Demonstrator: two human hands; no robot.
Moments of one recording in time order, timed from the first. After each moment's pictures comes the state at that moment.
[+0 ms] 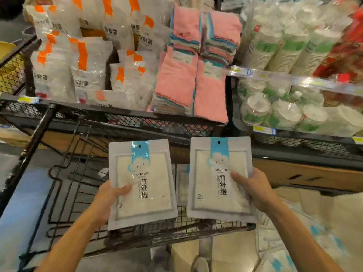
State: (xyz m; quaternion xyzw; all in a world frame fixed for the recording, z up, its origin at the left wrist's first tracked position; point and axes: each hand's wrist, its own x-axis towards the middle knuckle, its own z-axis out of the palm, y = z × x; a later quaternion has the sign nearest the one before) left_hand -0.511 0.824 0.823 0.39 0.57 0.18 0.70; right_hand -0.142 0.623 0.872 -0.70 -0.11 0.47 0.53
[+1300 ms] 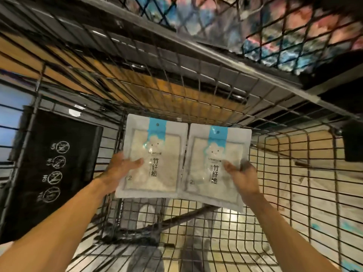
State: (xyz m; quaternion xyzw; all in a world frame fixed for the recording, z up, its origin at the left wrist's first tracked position) left_hand -0.442 0.906 0.446 0.39 0.61 0.07 0.69; right_hand -0.136 0.733 0.436 -0.80 -0.06 0.45 0.40
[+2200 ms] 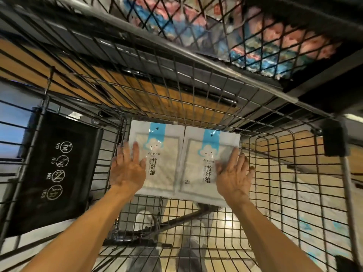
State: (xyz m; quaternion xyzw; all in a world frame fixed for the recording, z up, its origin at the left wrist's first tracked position) left_hand -0.417 0.879 0.427 0.76 0.59 -0.22 0.19; right_hand -0.161 0.743 0.457 -0.90 -0.36 0.19 -0.15
